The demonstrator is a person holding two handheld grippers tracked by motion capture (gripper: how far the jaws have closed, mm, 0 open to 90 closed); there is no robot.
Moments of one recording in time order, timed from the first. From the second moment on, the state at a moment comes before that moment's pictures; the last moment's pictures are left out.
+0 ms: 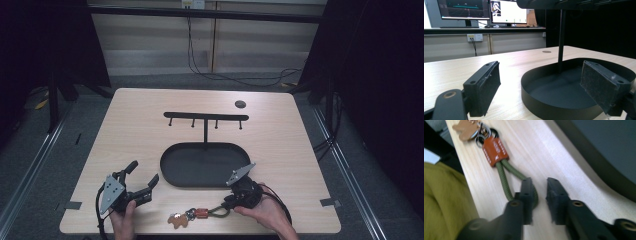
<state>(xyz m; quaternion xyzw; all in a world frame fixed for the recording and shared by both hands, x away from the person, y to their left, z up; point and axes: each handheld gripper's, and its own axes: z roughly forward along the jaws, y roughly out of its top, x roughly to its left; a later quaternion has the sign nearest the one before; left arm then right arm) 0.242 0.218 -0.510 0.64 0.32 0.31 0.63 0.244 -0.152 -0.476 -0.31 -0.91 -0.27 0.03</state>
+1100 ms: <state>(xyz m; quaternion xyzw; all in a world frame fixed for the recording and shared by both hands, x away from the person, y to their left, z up) 0.242 0.219 -0.510 0.64 0.32 0.31 0.63 0.244 -0.142 -0.469 -0.27 -0.95 -0.17 0.01</state>
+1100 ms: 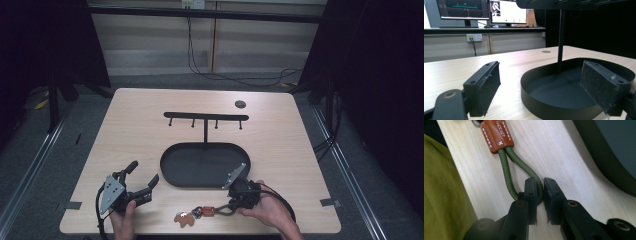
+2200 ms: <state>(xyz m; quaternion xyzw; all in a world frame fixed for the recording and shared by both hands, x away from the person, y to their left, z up) 0.242 0.219 -0.510 0.64 0.32 0.31 0.63 0.283 -0.144 -0.459 -0.29 -0.94 -0.14 0.11</state>
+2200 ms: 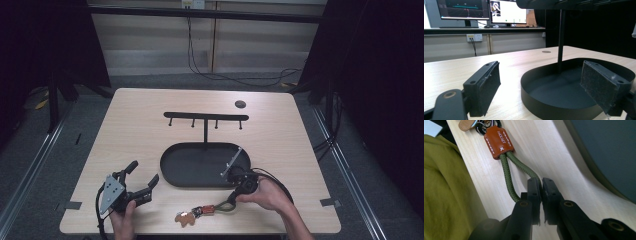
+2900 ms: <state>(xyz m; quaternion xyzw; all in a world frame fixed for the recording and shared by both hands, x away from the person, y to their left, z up) 0.242 0.219 -0.510 0.64 0.32 0.31 0.63 0.299 -0.124 -0.421 -0.26 -0.96 -0.10 0.09</state>
